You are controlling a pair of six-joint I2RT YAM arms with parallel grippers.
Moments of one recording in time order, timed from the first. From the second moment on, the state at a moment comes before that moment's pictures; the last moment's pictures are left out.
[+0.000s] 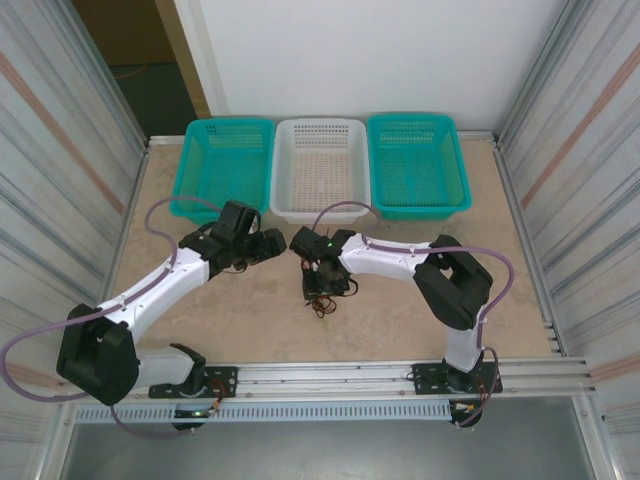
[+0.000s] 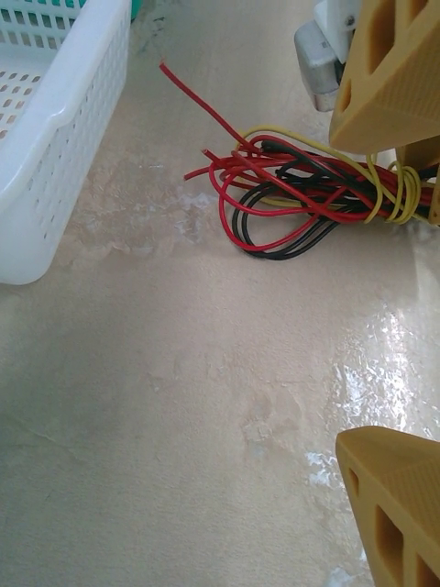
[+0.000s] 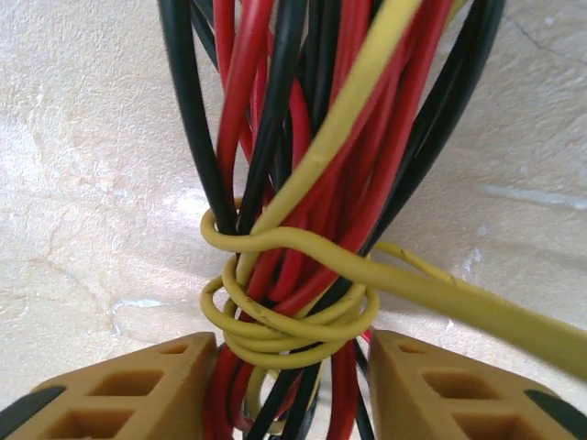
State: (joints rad) left arm -0.50 1.27 0.87 -0.55 0.06 -0.76; right arm 0.96 1.88 1.28 -0.77 -0.08 0.77
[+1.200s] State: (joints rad) left arm -0.66 1.25 0.91 -0.25 0.25 -1.08; right arm 0.89 1.44 1.22 -0.80 0.09 0.26
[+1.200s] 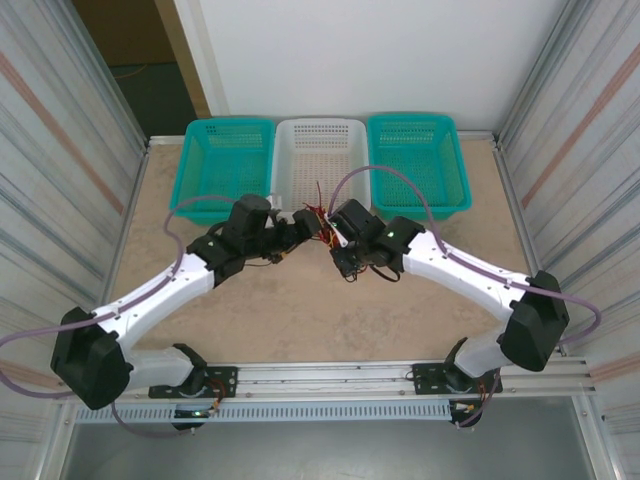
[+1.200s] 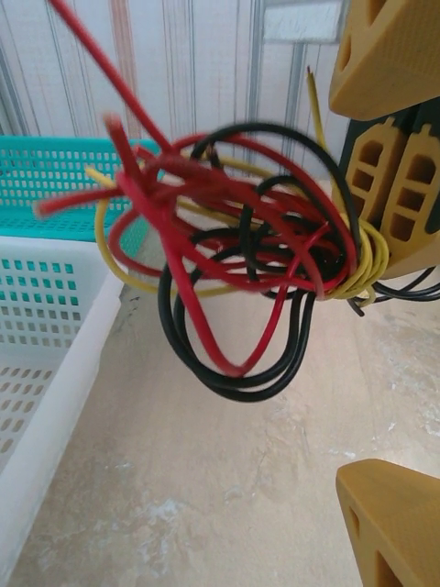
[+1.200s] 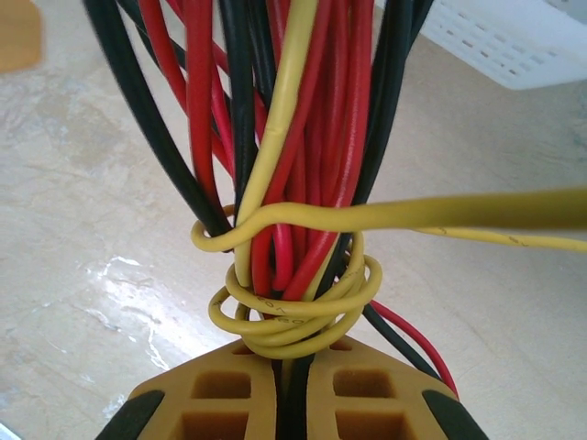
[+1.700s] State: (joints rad) left arm -0.62 1.29 0.84 -0.11 0.30 -1.20; right arm 0.96 1.43 1.24 -0.76 0.00 0.24
